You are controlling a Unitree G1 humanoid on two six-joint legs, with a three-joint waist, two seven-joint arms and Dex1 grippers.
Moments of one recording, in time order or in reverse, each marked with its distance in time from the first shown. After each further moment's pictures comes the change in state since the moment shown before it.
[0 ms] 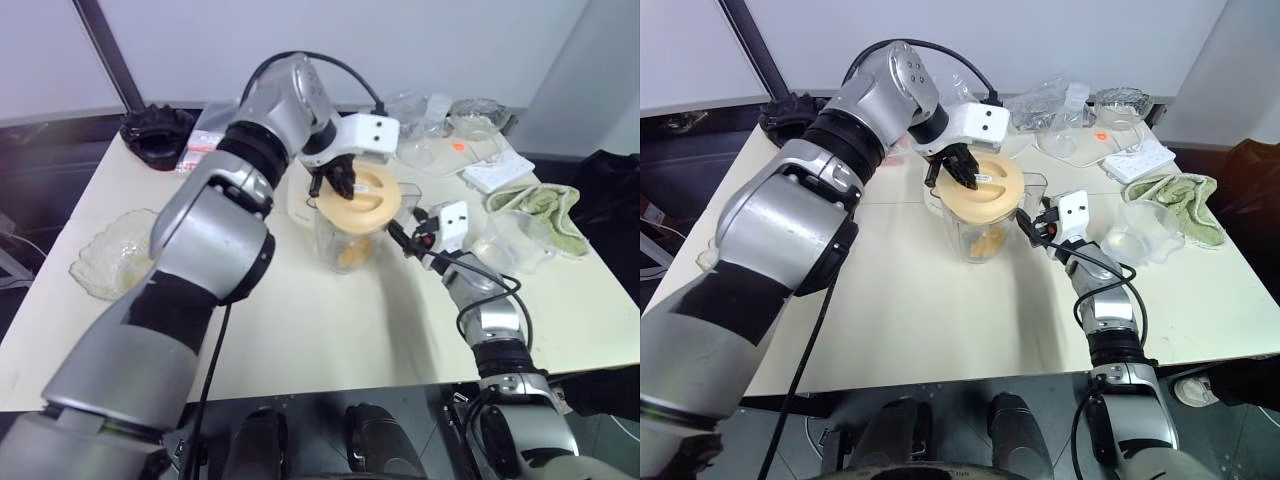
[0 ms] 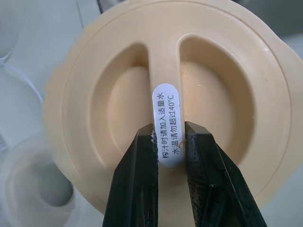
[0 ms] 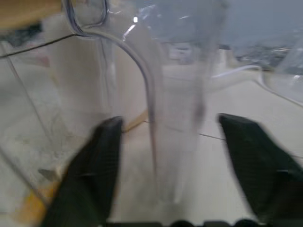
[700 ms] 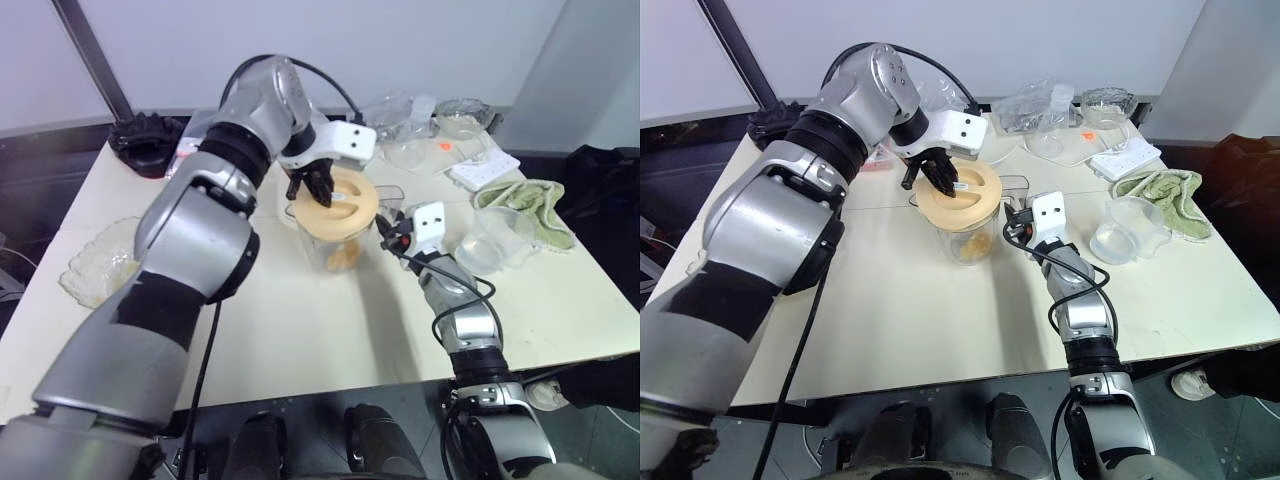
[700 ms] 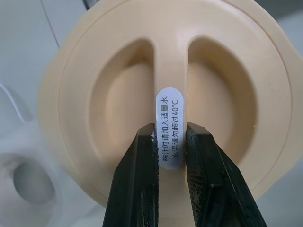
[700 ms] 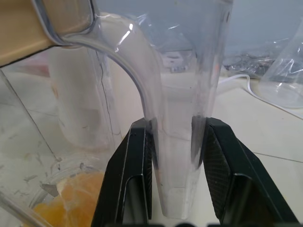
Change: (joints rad) left arm 0.047 0.054 0.009 -0.020 0.023 0.048 -0.030; right arm 0.046 0.114 0.048 -0.140 -0.118 0.075 -0.175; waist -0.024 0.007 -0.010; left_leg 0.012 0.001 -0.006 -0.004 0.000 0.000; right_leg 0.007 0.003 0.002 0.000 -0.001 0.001
